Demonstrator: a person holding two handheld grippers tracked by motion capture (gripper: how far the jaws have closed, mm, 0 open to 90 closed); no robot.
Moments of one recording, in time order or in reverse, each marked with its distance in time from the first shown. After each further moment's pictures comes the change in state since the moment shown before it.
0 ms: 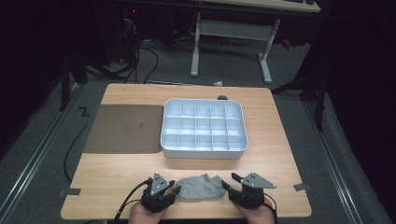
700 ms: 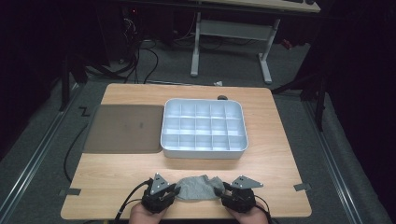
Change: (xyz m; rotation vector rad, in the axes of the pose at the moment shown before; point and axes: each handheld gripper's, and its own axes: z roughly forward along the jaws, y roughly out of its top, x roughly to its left) left arm 0.002 -0.003 0.003 0.023 -0.036 -0.023; right arm 0.018 -0.005 0.015 0.145 0.073 0.005
